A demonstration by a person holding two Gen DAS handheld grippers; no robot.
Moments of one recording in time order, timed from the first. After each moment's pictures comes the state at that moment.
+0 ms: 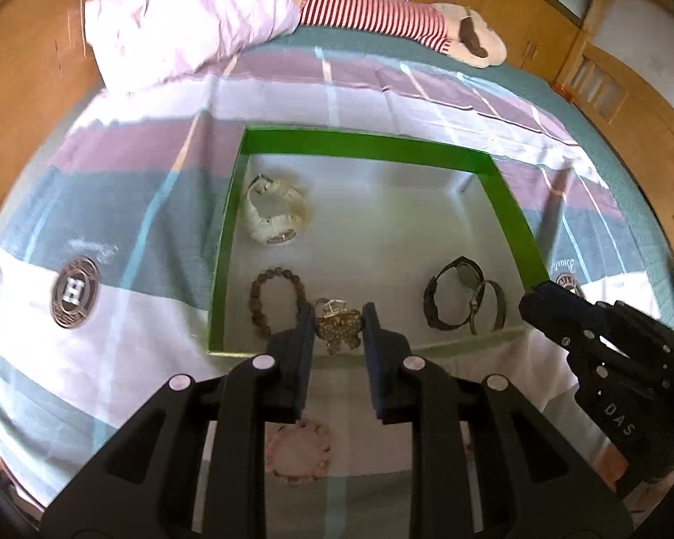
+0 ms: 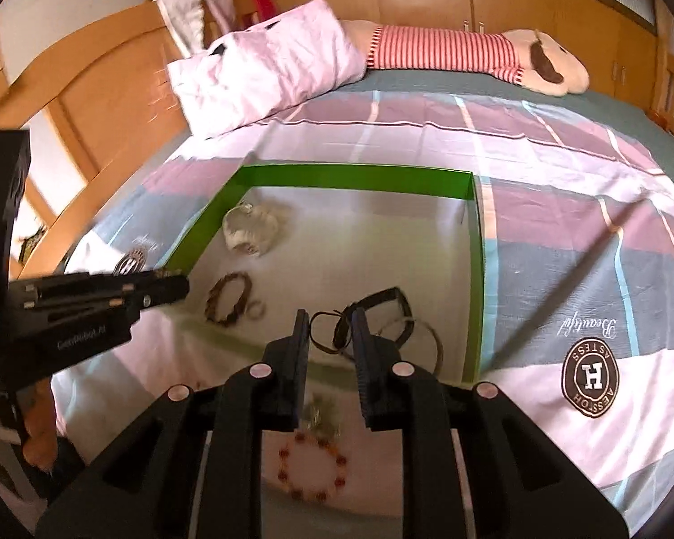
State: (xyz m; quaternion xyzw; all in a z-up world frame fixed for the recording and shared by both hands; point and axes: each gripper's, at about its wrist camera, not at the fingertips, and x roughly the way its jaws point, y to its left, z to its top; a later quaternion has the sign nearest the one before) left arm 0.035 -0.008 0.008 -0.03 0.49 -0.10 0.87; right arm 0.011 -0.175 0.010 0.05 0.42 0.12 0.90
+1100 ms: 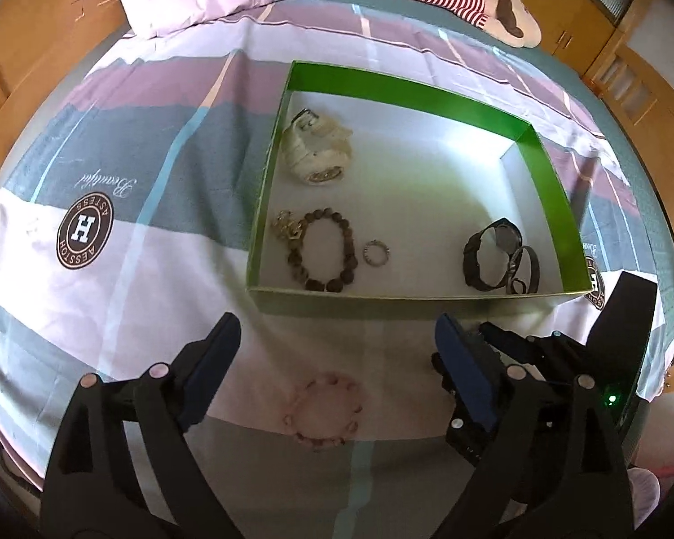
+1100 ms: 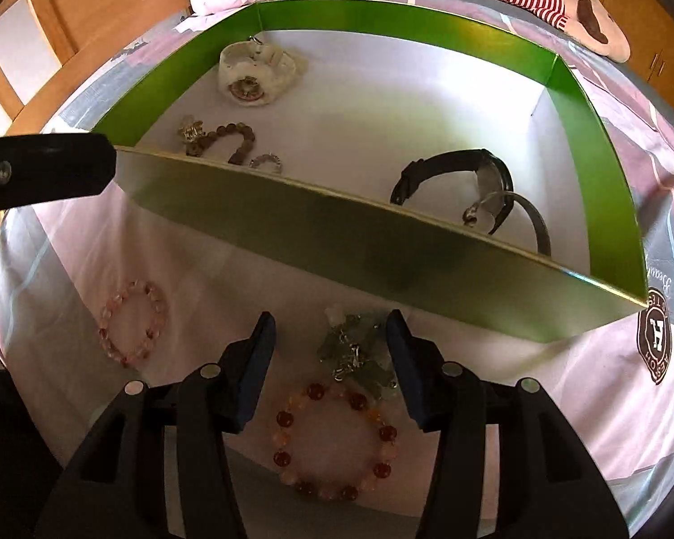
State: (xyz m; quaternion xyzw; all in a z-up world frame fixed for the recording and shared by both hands) left arm 0.025 0.015 -0.015 -0.05 0.54 -0.06 0.84; right arm 0.010 -0.119 -0.087 -0.04 0.54 0.13 0.83
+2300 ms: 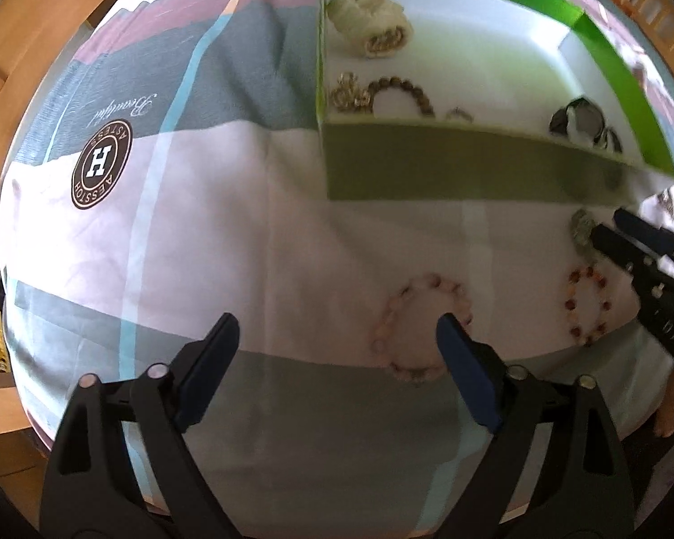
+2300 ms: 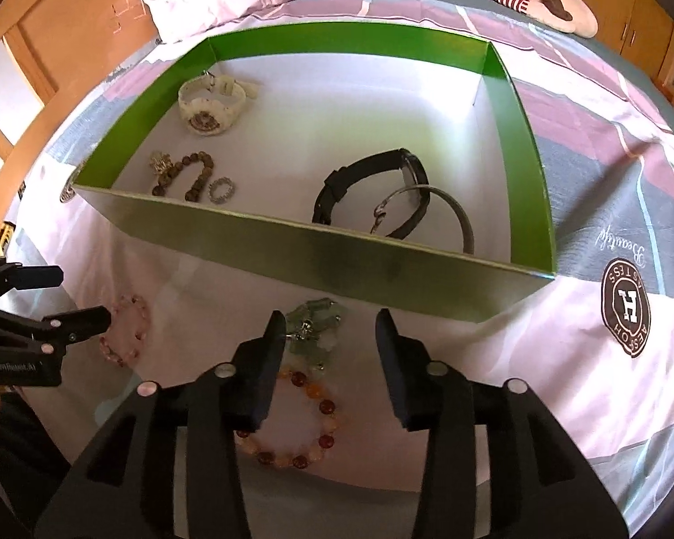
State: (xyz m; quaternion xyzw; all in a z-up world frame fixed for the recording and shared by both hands) left arm 0.003 0.039 -0.076 0.05 0.63 -0.03 0.77; right arm 0.007 -0.155 -0.069 -0.01 0.54 0.10 0.83
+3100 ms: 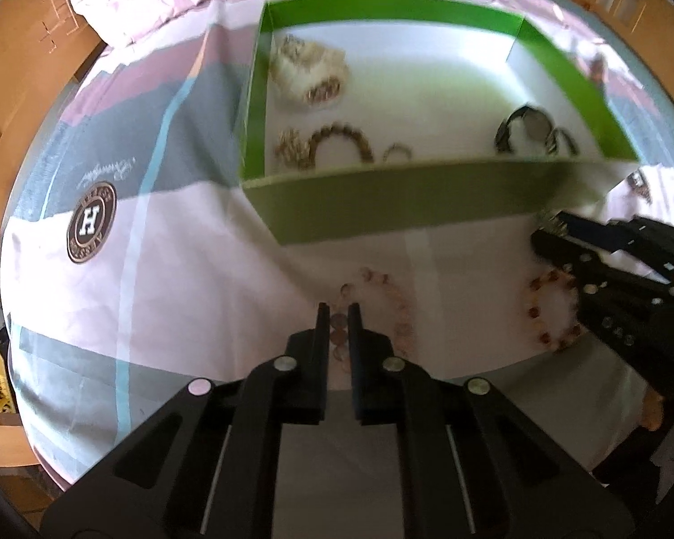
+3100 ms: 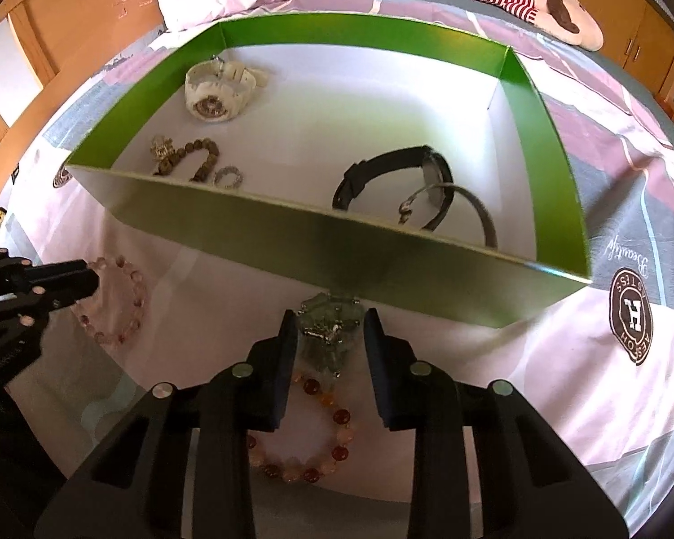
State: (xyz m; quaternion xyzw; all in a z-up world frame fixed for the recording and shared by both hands) left arm -0.003 0.006 -0.049 0.07 0.57 -0.08 0.82; right arm 0.006 -0.145 -0.074 -0.02 0.53 0.10 0.84
